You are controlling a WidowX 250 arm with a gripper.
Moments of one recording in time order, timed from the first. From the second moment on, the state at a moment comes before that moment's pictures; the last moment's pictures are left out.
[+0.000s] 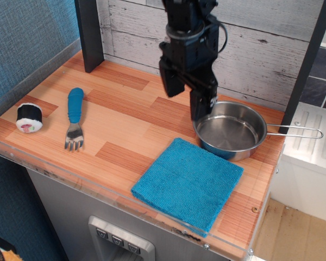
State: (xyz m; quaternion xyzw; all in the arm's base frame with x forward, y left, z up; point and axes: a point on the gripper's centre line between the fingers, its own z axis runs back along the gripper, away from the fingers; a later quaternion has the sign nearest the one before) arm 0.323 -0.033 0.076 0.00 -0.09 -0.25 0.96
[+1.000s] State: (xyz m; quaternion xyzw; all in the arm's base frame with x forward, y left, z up) arm 0.270 -0.087 0.027 -0.02 -0.05 -0.30 0.95
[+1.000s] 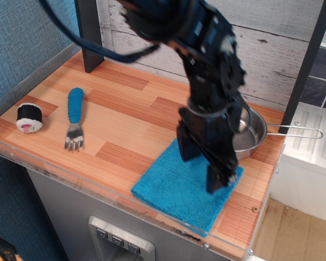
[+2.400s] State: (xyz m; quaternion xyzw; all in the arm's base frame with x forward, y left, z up) arm 0.271 -0.041 0.003 0.01 -0.03 -0.24 0.97
